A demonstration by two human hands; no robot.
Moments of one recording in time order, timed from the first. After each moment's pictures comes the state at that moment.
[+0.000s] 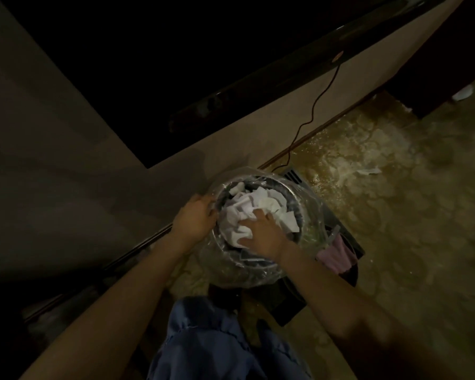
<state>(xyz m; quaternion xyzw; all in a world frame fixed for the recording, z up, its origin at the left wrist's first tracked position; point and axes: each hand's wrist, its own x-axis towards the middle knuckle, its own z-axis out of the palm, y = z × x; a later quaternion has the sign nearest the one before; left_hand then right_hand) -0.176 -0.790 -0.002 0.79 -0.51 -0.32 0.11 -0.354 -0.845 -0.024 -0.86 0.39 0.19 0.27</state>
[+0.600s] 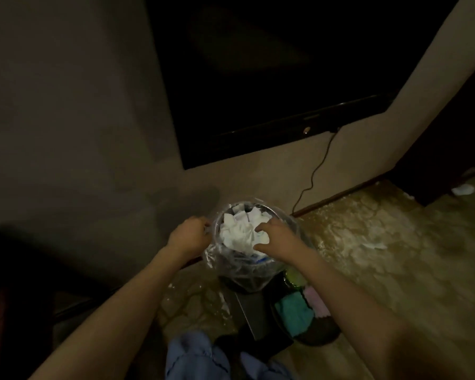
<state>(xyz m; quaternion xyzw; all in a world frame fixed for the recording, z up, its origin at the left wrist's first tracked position) -0.247 -0.679 0.107 0.84 -0.47 -0.24 0.13 -0.434 -0.801 0.099 -0.89 0.37 0.10 0.25</state>
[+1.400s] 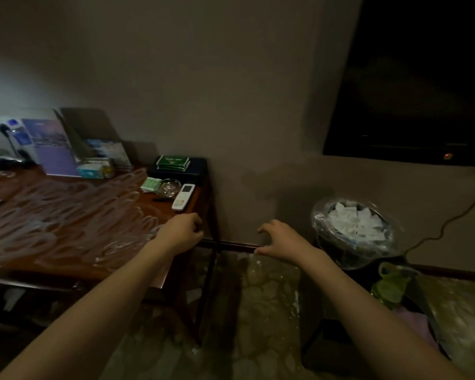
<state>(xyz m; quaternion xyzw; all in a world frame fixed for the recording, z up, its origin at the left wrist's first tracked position) -0.345 -0.277 0.186 0.95 -0.22 -0.14 0.15 -0.455 -0.500 0.170 -0.97 0.05 0.10 0.24</state>
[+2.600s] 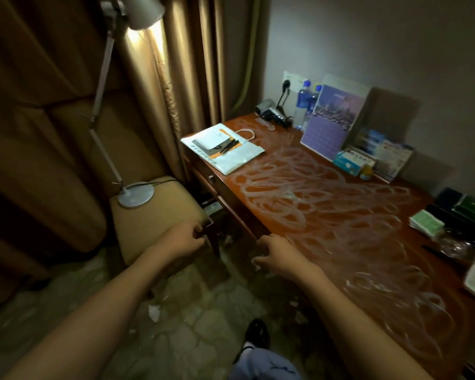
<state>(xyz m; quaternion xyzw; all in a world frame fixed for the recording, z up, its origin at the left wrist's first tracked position) -0.296 0.353 0.133 0.94 0.21 -0.11 0.26 -0.212 0.130 0.109 -0.90 -0.31 0.24 0.19</state>
